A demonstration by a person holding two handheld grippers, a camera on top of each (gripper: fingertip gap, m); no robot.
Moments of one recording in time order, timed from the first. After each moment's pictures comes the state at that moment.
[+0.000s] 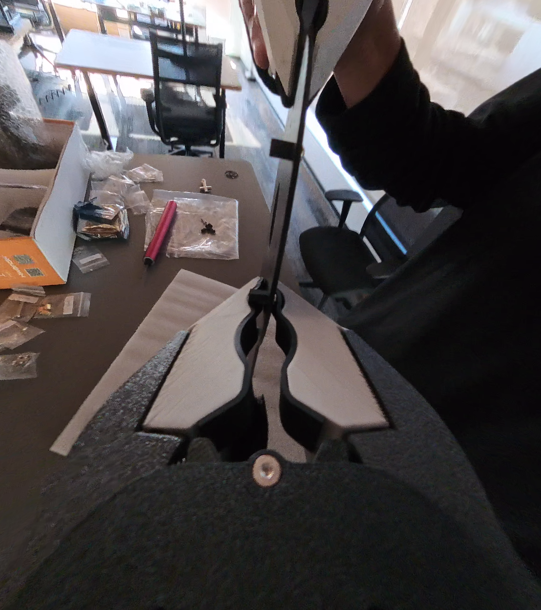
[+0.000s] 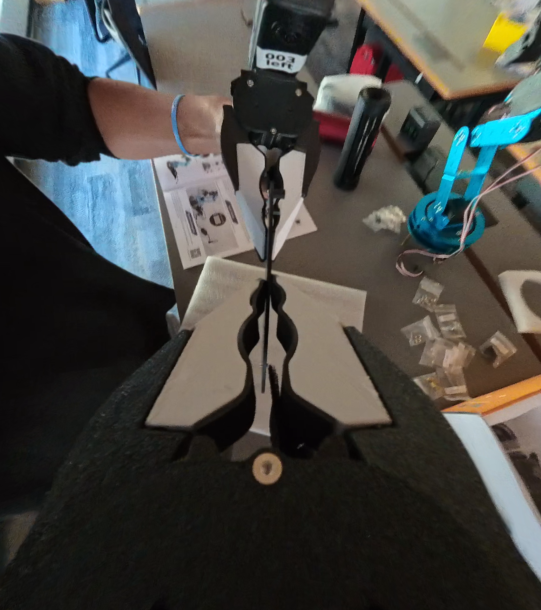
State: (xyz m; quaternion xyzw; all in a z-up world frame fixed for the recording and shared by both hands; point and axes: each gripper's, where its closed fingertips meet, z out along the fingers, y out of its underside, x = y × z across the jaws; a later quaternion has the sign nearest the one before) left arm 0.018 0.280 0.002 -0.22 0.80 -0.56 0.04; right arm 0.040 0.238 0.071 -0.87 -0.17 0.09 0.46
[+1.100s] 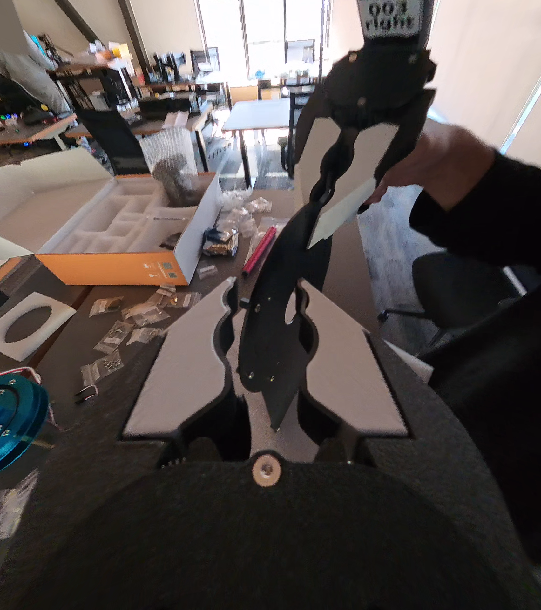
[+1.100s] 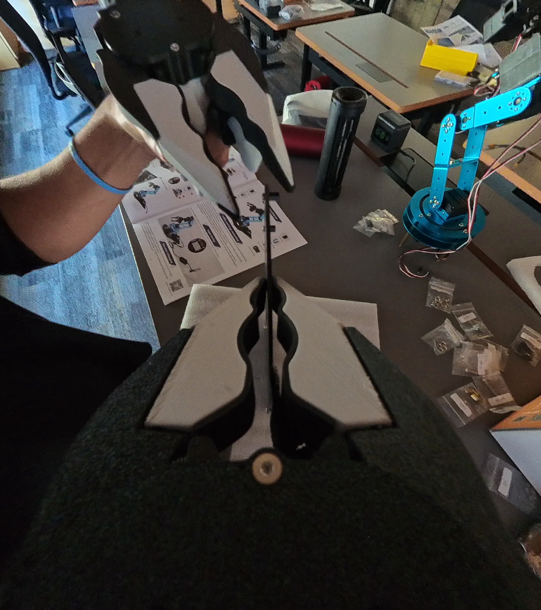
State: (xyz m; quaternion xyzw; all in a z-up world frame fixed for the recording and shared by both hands) left arm 0.006 0.310 0.036 -0.29 0.75 -0.54 0.25; right arm 0.018 0.272 0.021 -0.85 -0.10 0.06 0.51
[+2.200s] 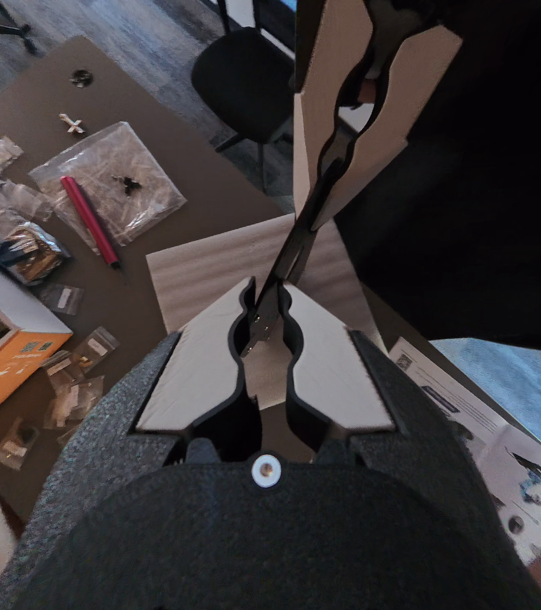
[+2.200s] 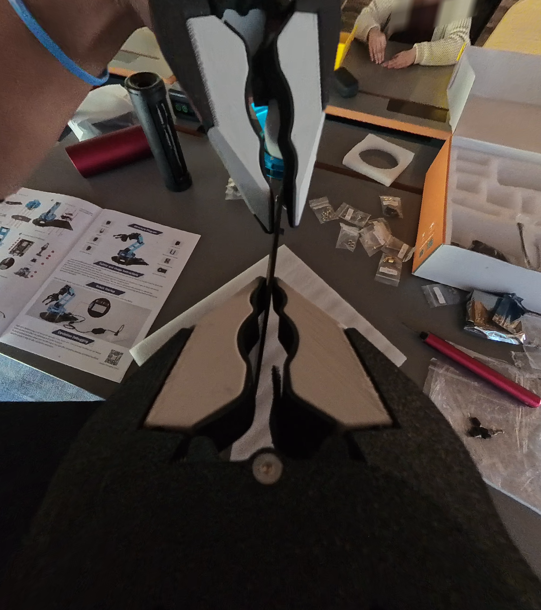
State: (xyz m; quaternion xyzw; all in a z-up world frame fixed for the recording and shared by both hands) left arm 0.037 0.276 0.021 0.06 0.93 -0.35 -0.06; right arm 0.015 0.256 0.021 -0.84 0.23 -0.14 0.47
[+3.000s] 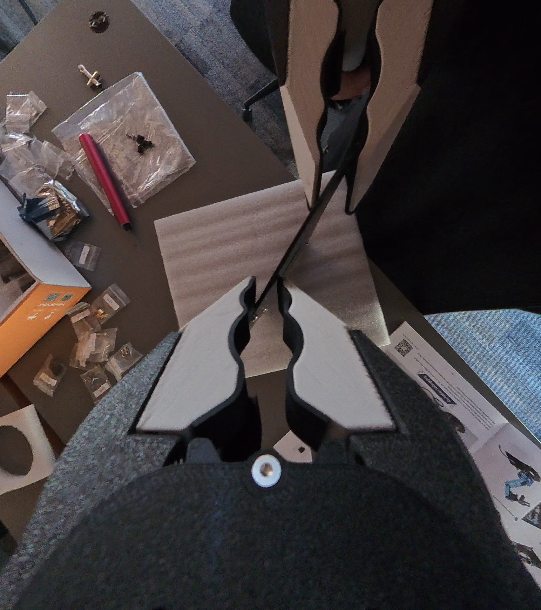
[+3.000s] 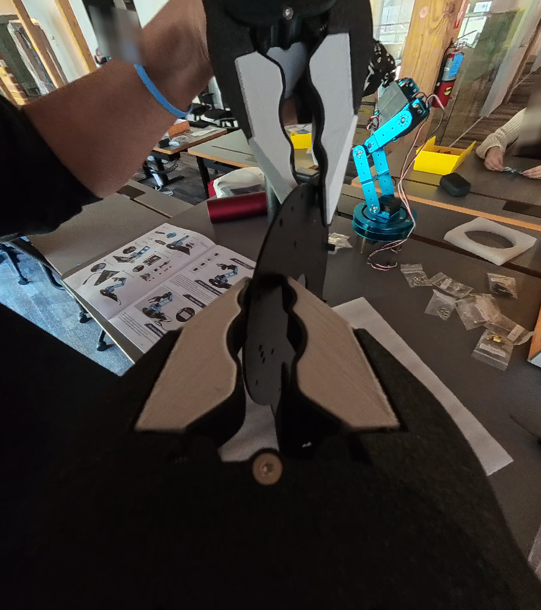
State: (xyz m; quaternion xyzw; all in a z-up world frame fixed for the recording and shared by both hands) left arm 0.006 0.288 0.018 0.04 0.96 -0.29 0.02; right arm -0.032 0.258 0.016 -0.78 0.09 -0.02 0.62
